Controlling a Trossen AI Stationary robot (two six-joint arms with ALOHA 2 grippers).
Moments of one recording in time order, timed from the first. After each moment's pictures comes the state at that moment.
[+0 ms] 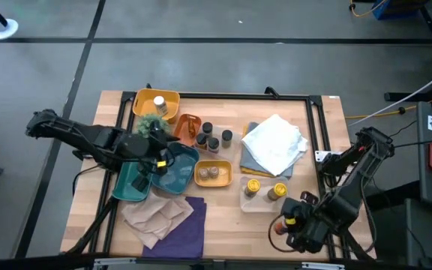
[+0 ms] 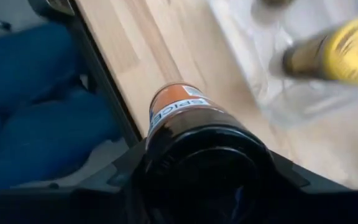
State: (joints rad) left arm -0.26 0.94 0.88 -0.48 -0.55 -0.15; right arm 0.89 1.58 1.51 -1.23 0.12 1.35
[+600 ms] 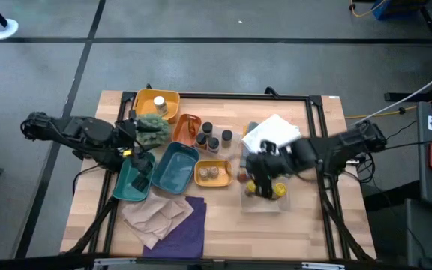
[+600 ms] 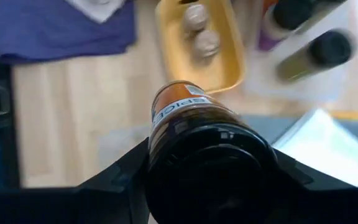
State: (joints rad) left arm -0.26 0.61 0.85 -0.61 -0.50 -0.04; right arm 0.34 1.57 1.64 -1.19 0.19 0.45
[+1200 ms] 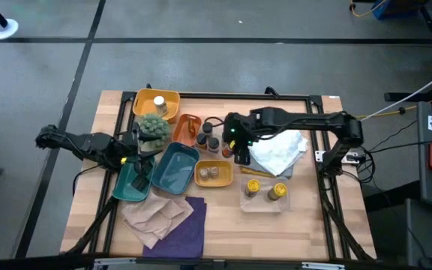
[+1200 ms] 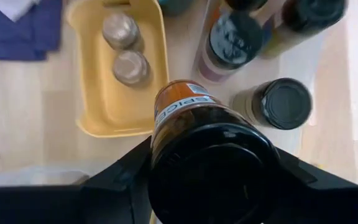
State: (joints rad) left arm -0.26 0.15 0.24 -0.12 -0.50 0.03; right arm -0.09 1.76 1.64 -1.03 -0.04 -0.04
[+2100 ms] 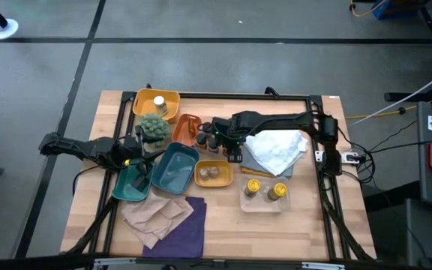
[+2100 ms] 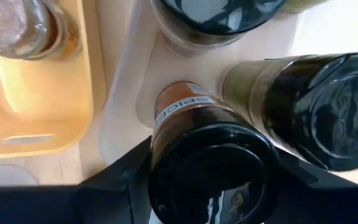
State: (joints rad) left arm -0.19 0.00 0.01 0.07 -0.46 0.06; right arm -0.16 2.01 1.64 -0.99 0.01 -0.17
